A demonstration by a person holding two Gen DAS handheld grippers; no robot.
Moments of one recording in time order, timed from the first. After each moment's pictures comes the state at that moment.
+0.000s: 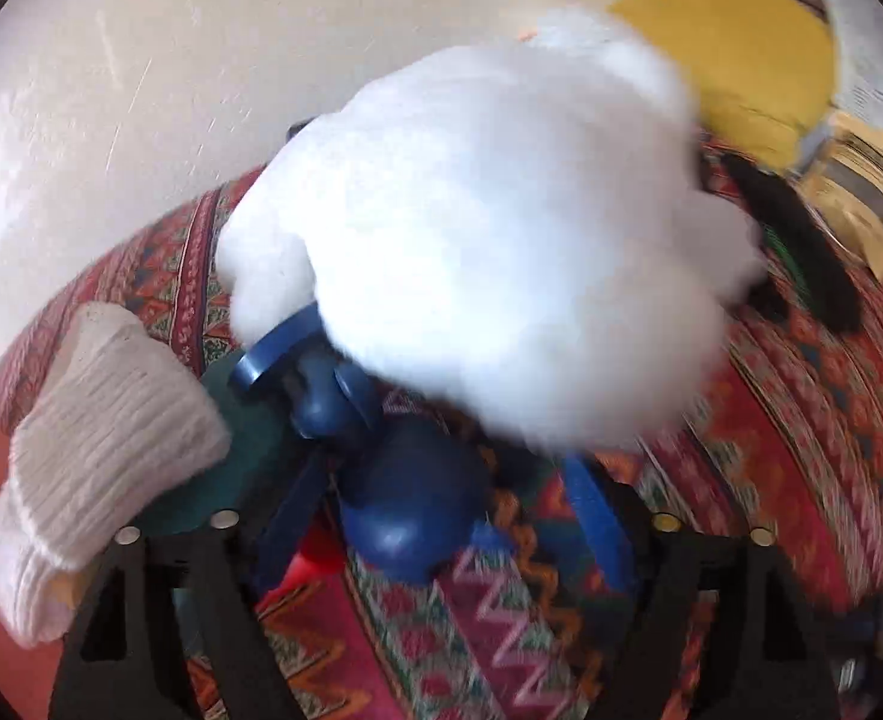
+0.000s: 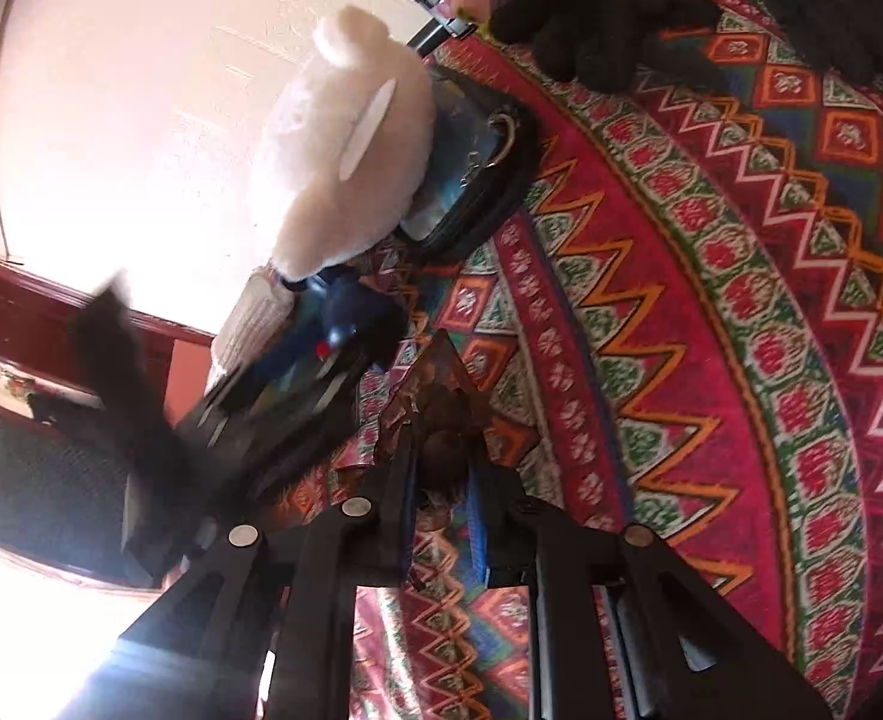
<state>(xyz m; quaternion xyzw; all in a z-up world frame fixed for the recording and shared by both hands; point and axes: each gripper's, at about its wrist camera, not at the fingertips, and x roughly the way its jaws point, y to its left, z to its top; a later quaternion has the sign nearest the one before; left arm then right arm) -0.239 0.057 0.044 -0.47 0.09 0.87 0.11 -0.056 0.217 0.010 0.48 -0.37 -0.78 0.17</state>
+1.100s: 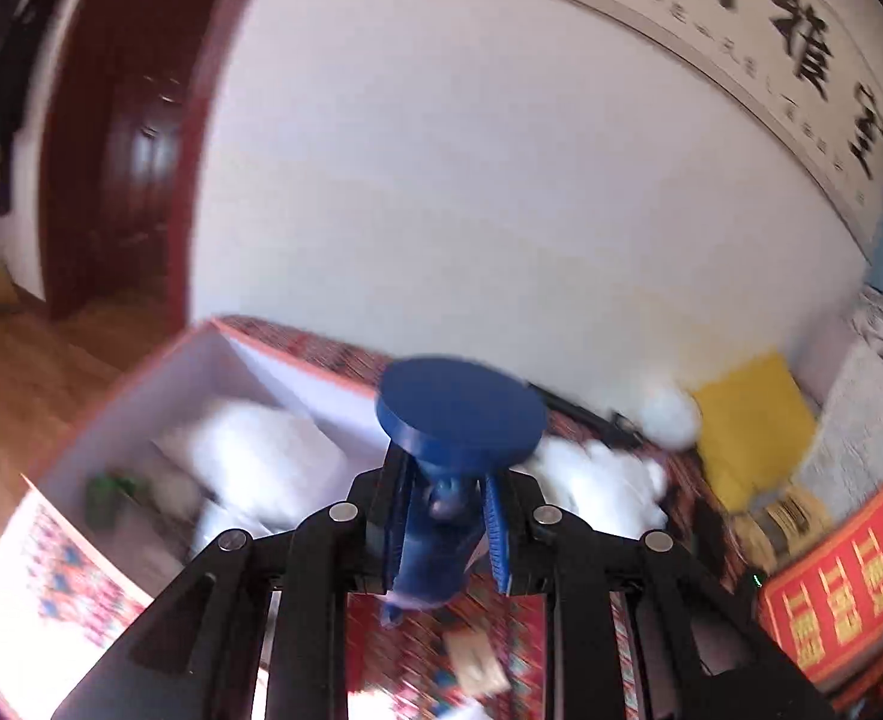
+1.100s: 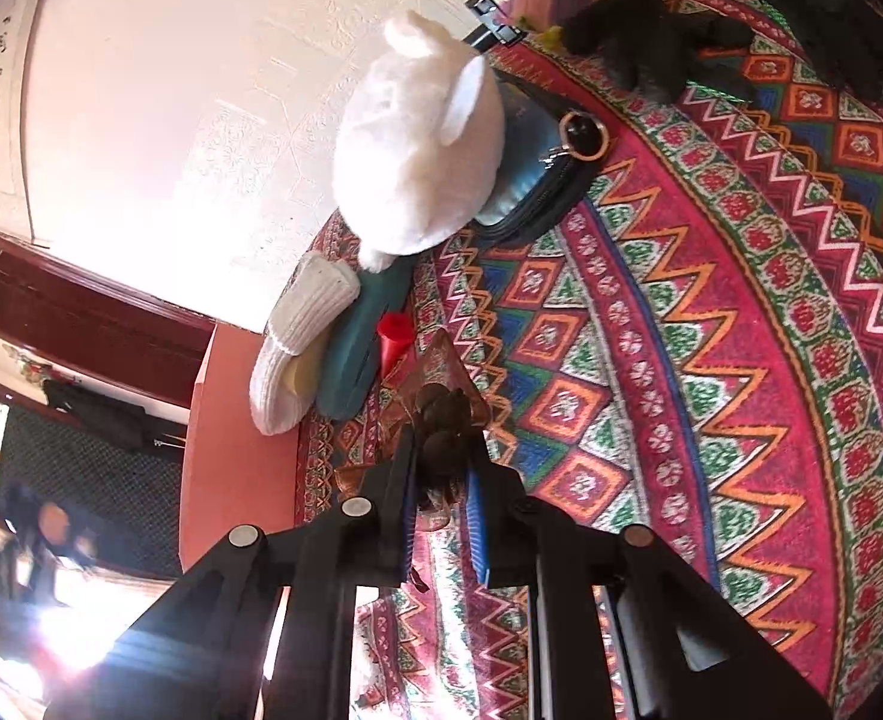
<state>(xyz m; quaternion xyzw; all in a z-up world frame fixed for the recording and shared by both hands) 0.023 -0.286 0.300 -0.26 -0.17 0.95 -0.04 -0.047 0.189 0.030 0.46 -0.36 -0.79 0.19</state>
